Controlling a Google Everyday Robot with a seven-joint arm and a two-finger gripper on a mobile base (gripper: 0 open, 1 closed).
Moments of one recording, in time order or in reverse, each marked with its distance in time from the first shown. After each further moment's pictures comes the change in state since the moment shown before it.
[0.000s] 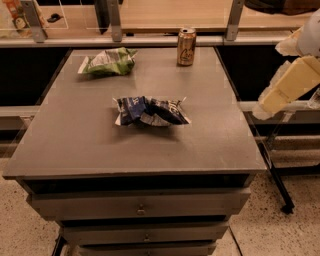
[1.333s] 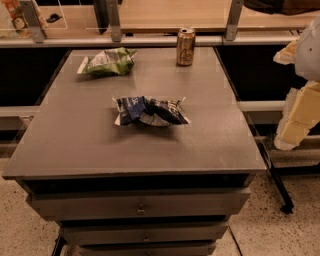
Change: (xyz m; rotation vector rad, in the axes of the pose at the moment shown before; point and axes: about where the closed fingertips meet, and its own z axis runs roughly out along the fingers) arm 0.031 0.027 -0.002 0.016 0.270 -0.256
